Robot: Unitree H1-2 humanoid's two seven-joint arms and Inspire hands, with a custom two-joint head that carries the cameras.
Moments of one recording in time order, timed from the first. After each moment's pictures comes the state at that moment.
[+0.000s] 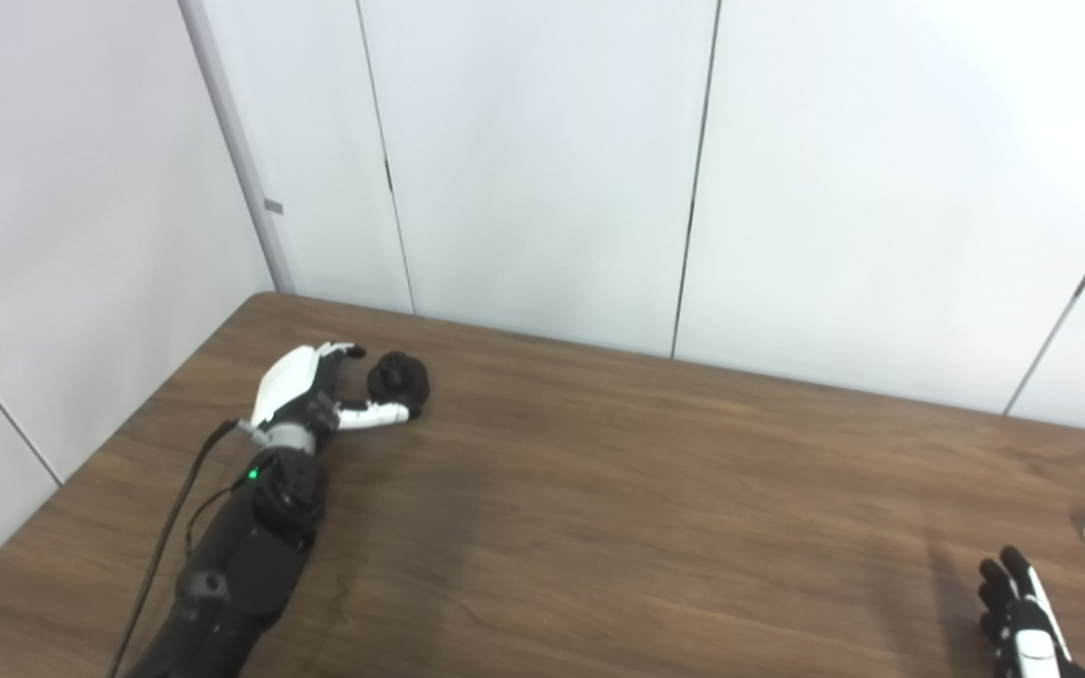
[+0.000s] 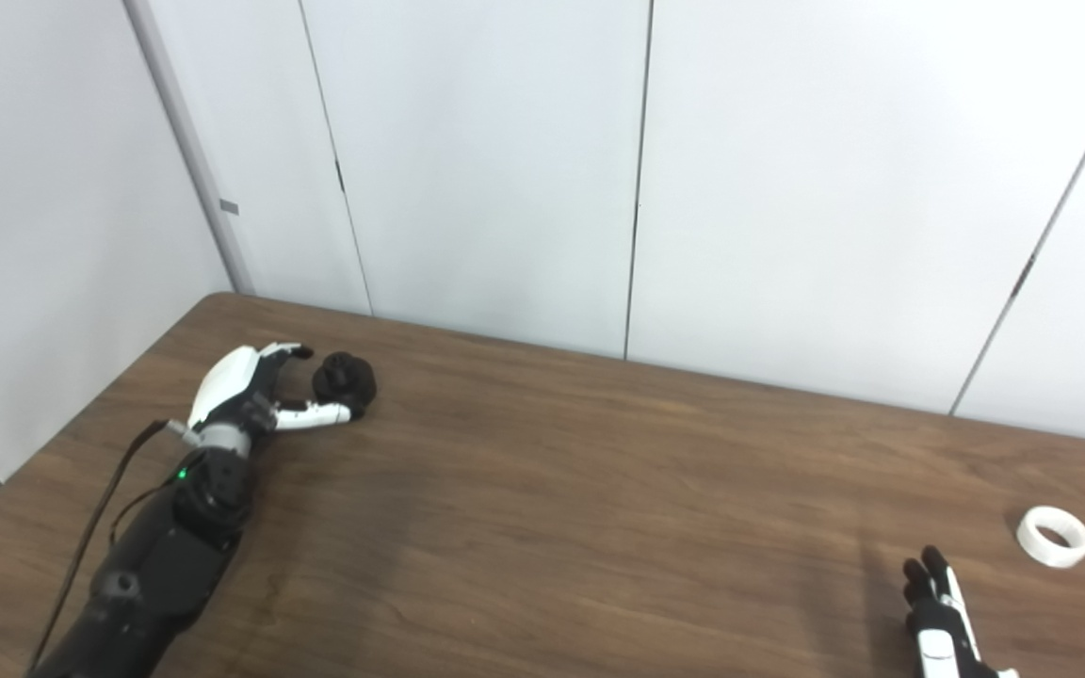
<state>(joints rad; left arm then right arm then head) -0.43 0.48 0.04 0.46 0.50 0.30 0.11 0.11 -0.09 -0.01 -0.30 -0.03 0.16 0.04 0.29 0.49</state>
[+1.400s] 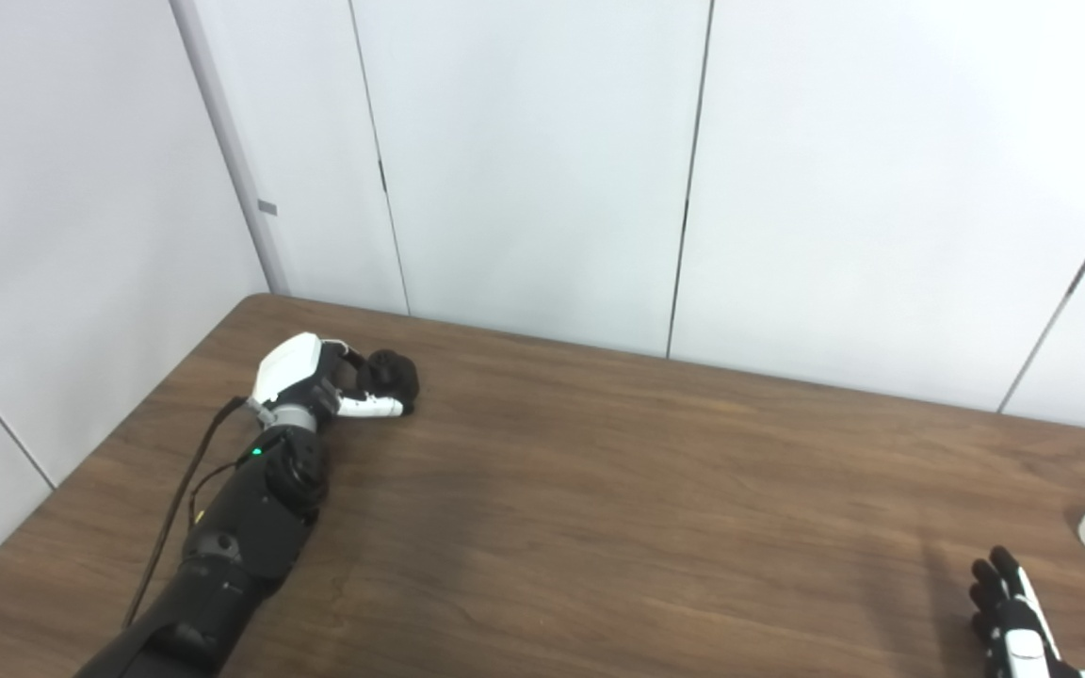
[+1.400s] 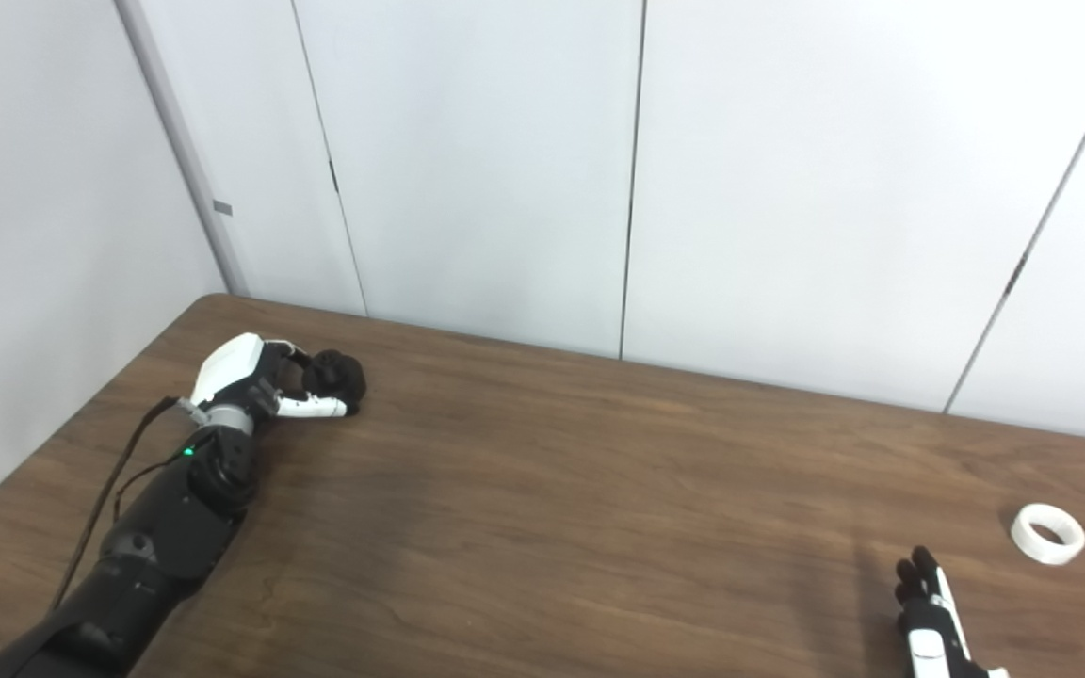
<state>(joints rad) -0.51 0.52 -0.04 0.62 0.48 0.26 0.18 0.12 -0.08 -0.01 -0.30 -0.03 0.17 0.05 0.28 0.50</state>
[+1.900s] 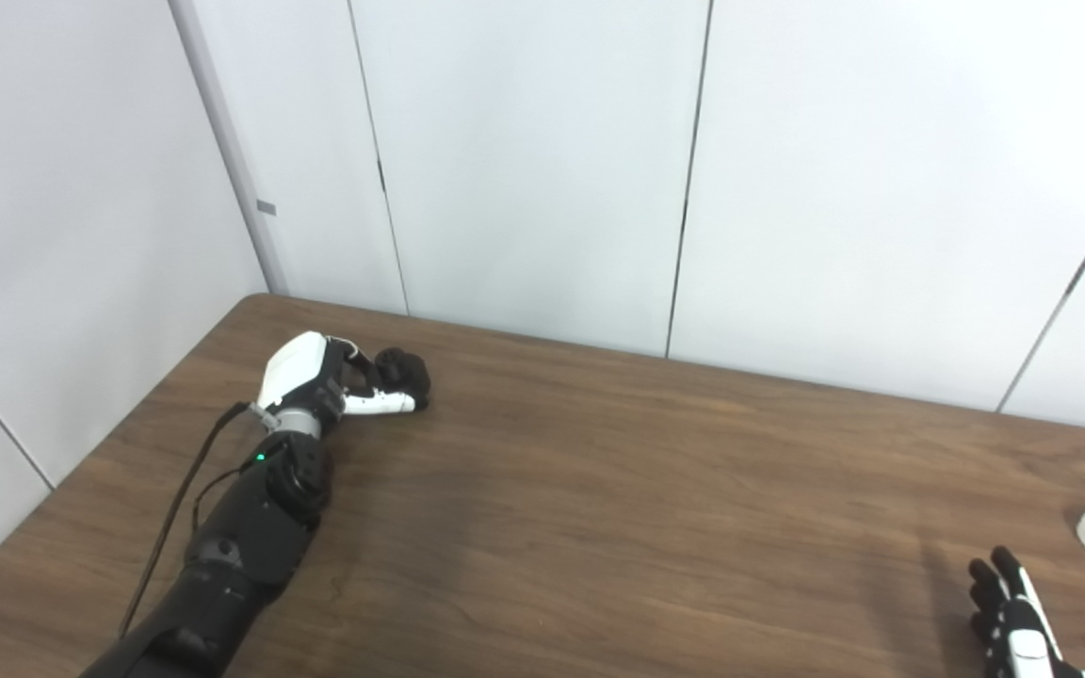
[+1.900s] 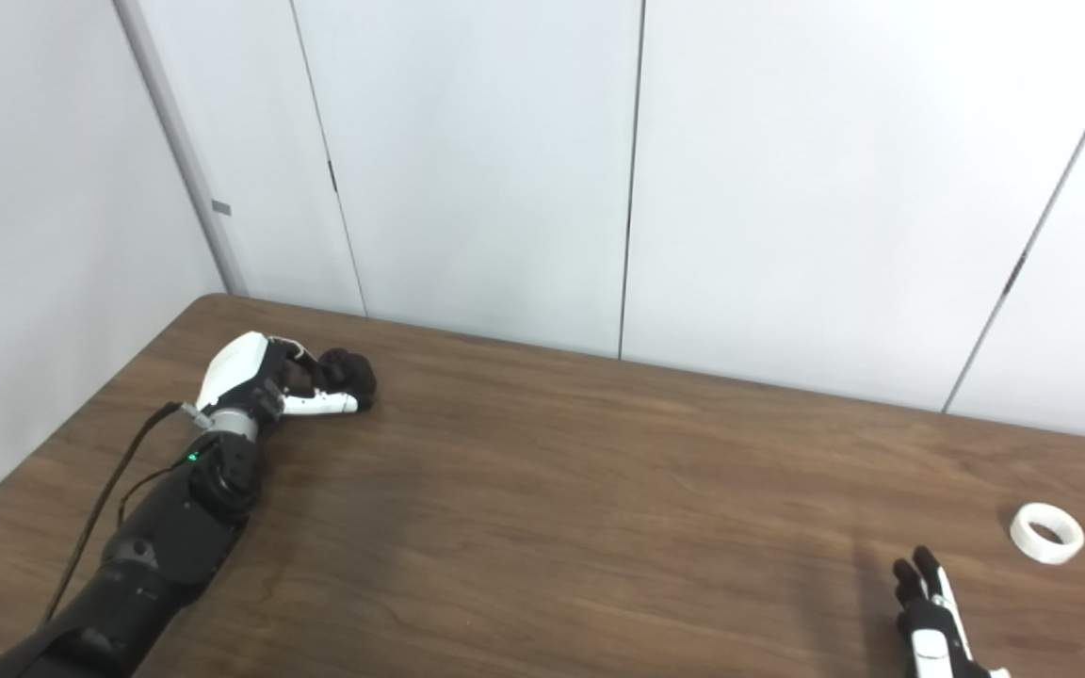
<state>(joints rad) -0.50 0.51 -0.06 0.63 0.47 0.22 0.22 0.12 -0.08 -0.01 -0.30 -0.01 0.17 0.05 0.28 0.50</state>
